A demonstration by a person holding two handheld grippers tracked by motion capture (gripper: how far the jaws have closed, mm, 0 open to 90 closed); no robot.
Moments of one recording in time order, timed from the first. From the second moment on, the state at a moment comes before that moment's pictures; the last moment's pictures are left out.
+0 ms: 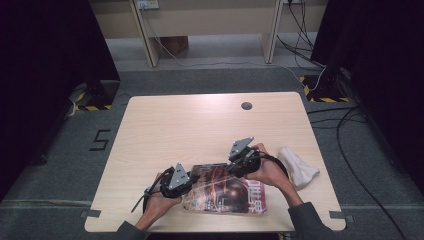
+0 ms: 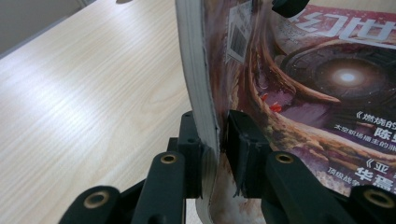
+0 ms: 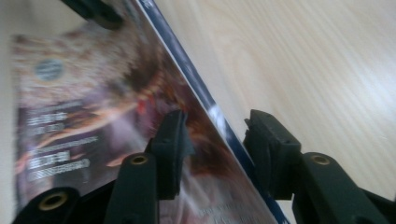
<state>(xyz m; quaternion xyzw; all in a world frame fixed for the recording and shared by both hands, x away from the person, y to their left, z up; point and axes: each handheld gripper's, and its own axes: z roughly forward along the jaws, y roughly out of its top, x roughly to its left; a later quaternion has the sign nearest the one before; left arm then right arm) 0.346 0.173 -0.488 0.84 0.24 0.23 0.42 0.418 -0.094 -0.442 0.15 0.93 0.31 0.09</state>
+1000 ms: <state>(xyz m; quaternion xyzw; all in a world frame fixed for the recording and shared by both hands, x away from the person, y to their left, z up) 0.364 0.171 -0.492 0.85 0.25 0.25 0.40 0.427 -0.087 -0.454 0.10 0.94 0.31 0.07</state>
